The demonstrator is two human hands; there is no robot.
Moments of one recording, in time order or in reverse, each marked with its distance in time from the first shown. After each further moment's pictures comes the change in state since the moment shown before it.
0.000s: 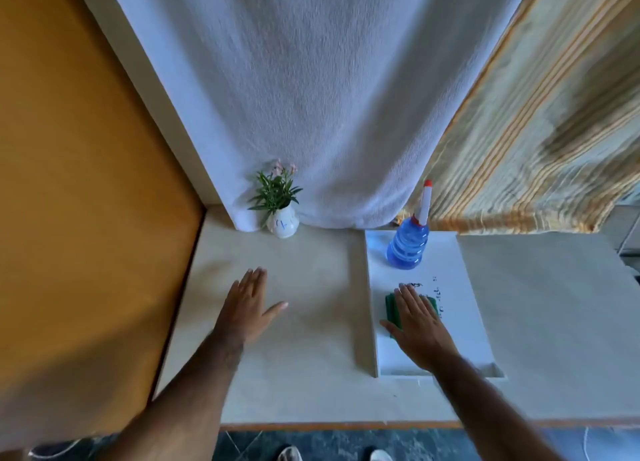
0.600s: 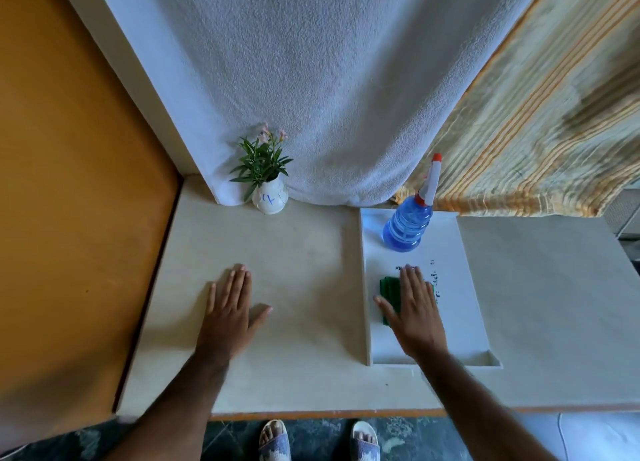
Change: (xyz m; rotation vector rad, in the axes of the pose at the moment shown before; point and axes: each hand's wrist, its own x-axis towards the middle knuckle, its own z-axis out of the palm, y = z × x) left_hand -0.029 -0.019 0.068 0.205 0.106 0.013; right_hand 0.006 0.000 0.027 0.154 0.207 0.178
